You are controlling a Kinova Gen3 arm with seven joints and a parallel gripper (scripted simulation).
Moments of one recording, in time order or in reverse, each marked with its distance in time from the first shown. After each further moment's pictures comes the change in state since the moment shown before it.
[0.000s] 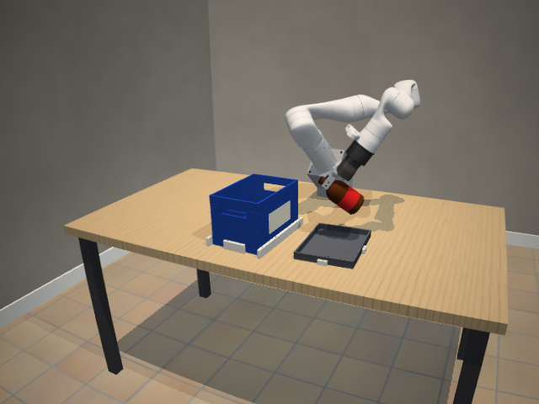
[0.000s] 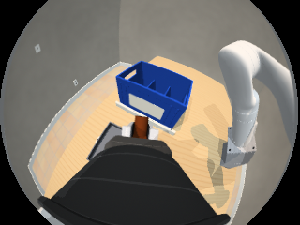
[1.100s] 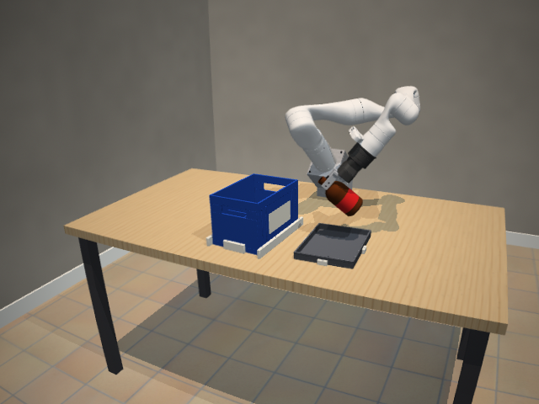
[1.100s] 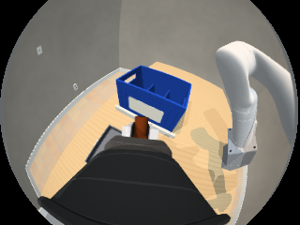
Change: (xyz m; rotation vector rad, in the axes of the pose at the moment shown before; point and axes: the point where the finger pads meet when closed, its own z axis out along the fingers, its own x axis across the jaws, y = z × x) arm 0.001 0.001 0.001 0.070 0.000 -0.003
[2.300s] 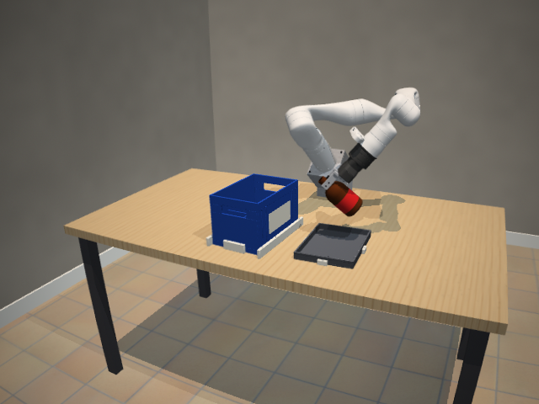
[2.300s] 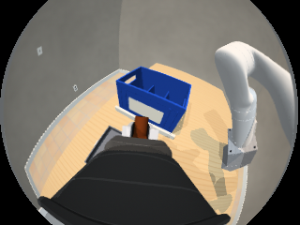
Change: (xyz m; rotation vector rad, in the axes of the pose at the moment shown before) arm 0.000 0.000 -0.001 0.018 0.000 0.000
